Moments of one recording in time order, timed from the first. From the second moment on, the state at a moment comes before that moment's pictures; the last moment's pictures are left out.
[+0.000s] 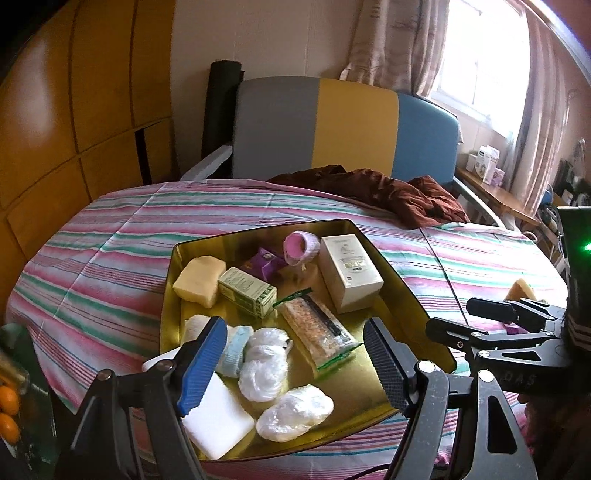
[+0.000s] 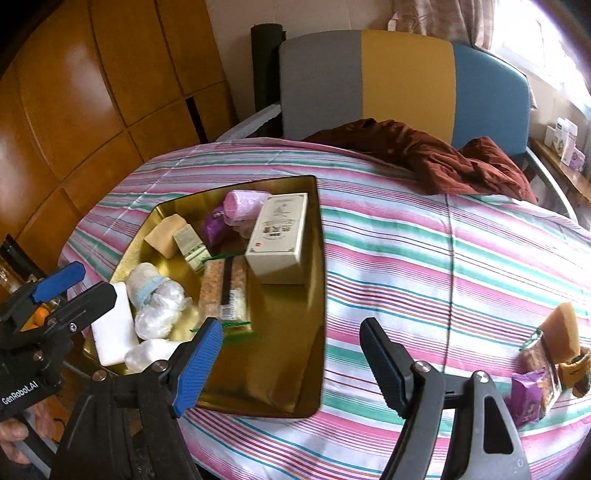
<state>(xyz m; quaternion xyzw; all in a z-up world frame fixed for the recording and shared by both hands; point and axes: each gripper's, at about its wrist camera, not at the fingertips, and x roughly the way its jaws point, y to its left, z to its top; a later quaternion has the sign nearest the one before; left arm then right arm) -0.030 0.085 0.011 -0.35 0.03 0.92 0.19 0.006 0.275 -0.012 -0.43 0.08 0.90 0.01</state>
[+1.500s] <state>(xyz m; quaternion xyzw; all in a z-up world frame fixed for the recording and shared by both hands) 0.006 0.288 -0.002 -0.36 0.15 0.82 0.42 0.216 0.555 -0.021 -0.34 0.39 0.80 0.31</state>
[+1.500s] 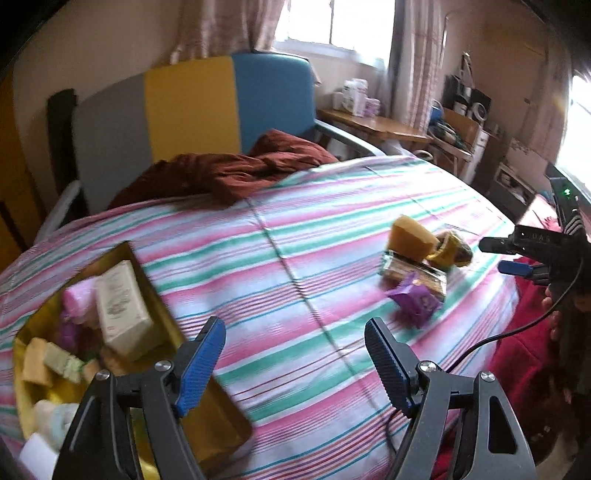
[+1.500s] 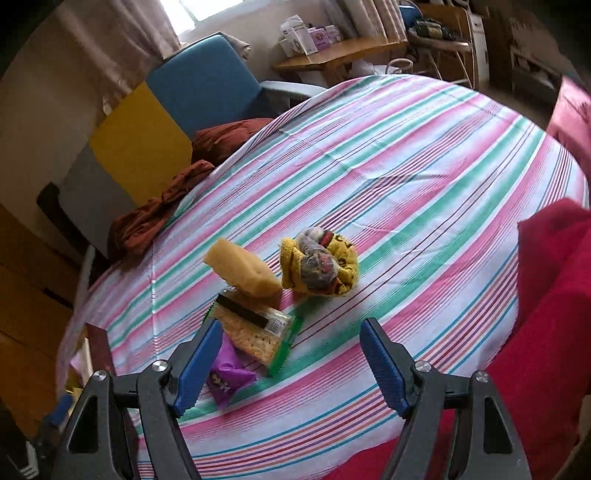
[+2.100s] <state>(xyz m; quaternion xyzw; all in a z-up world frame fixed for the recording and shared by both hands) 0.019 0.394 -0.044 -0.44 0.15 0.74 0.48 0.214 0.560 -0.028 -0.32 0.42 0.80 0.28</state>
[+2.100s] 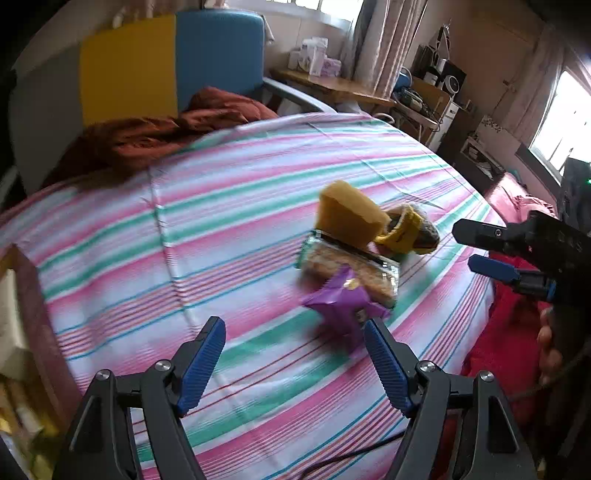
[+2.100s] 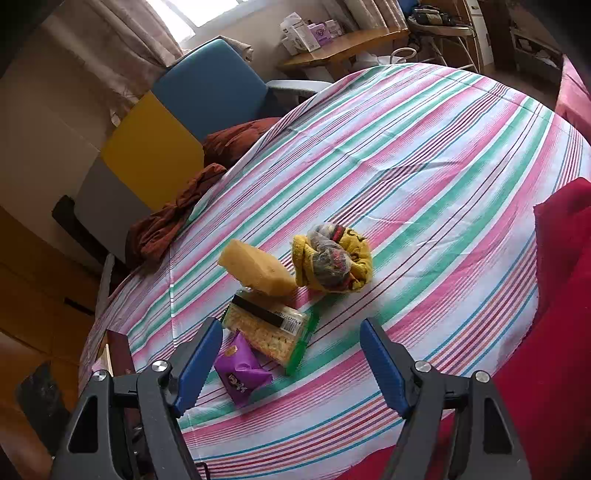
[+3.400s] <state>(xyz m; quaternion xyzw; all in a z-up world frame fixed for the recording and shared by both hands) 0.010 0.372 -0.088 -0.47 0.13 0.74 0.46 0.211 0.560 -0.031 -0.35 0.41 0.80 0.26</state>
